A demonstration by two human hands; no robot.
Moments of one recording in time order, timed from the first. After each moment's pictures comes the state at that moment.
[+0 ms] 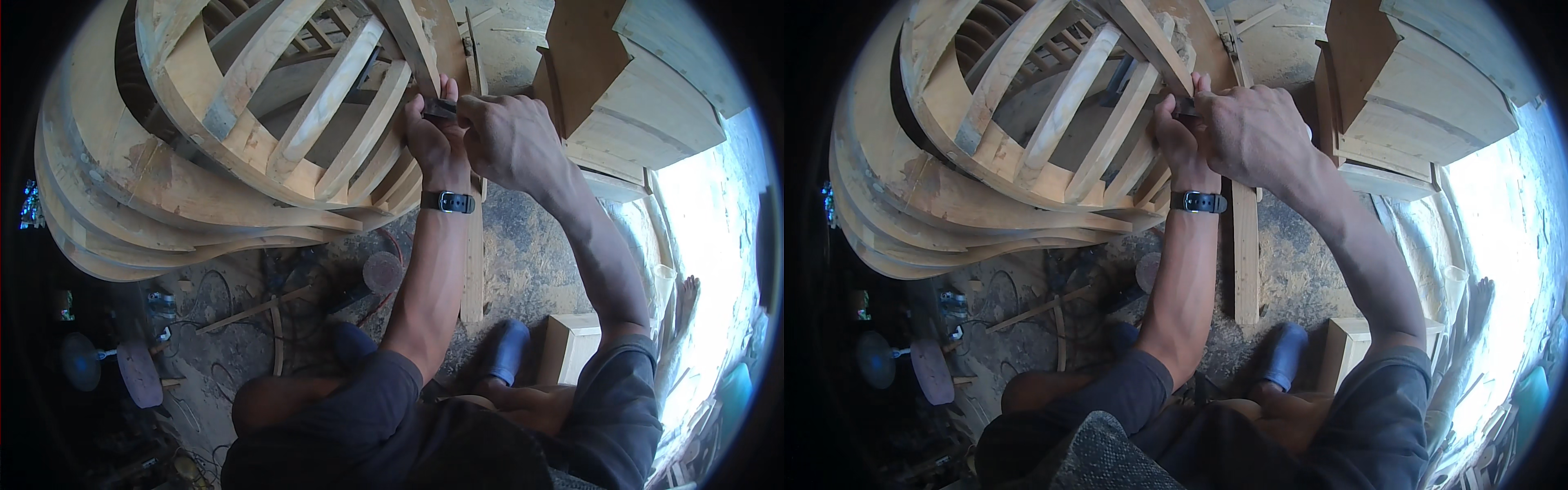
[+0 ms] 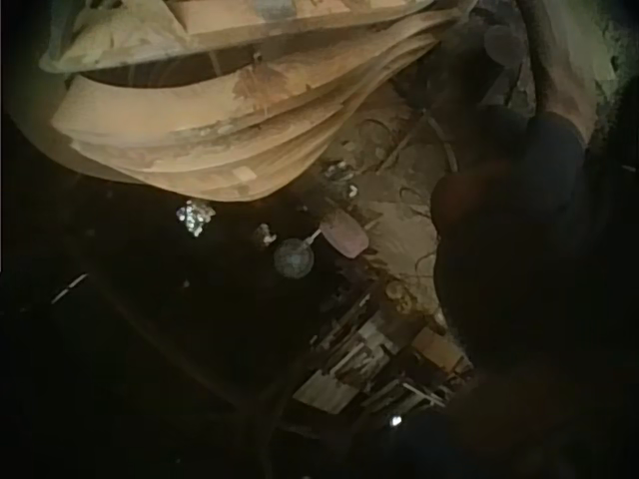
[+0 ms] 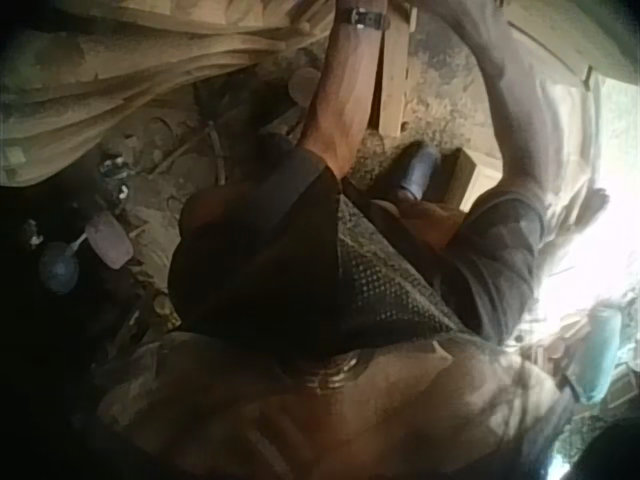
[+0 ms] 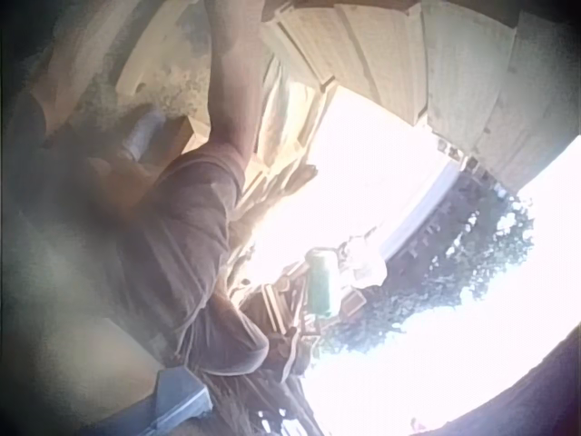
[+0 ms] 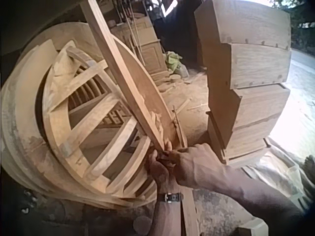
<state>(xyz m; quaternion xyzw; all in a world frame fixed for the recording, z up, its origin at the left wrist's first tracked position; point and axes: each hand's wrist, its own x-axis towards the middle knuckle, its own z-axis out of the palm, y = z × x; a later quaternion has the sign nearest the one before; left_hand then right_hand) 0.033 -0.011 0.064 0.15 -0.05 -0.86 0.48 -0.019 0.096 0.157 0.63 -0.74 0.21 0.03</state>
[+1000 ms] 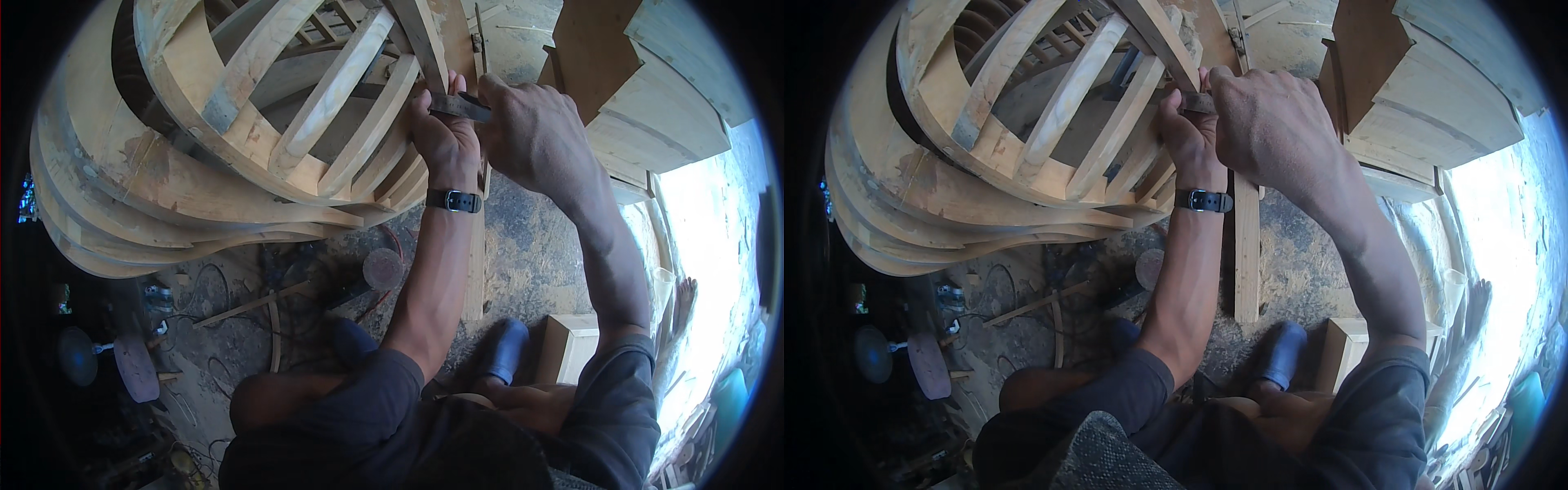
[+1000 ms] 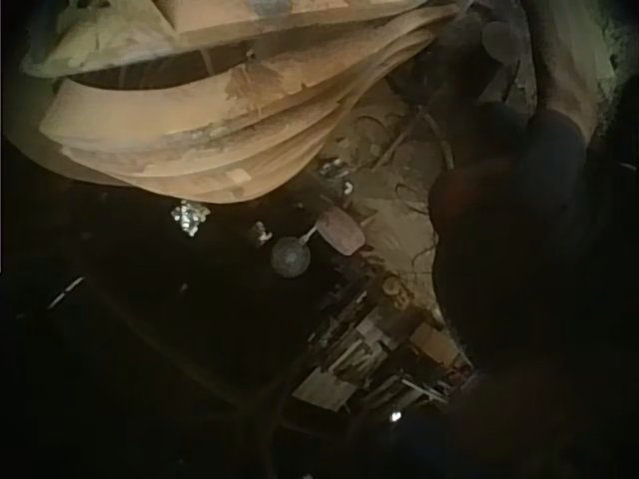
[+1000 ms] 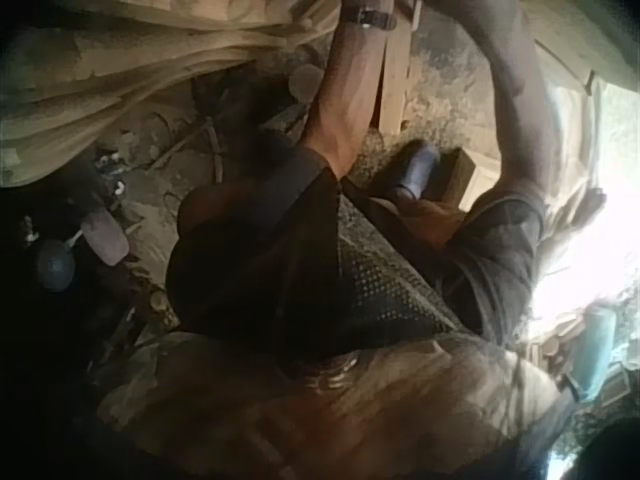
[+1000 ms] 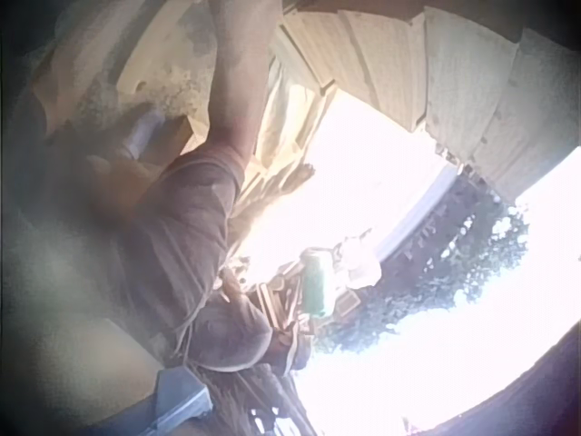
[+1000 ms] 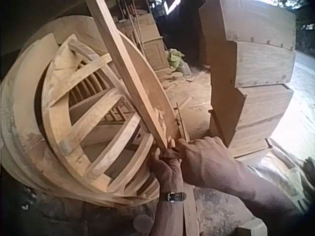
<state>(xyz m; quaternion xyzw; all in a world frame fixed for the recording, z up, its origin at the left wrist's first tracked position) 0.031 -0.014 0.060 0.13 -0.06 -0.84 0.52 -0.011 0.102 0.185 0.61 -0.77 0.16 0.05</state>
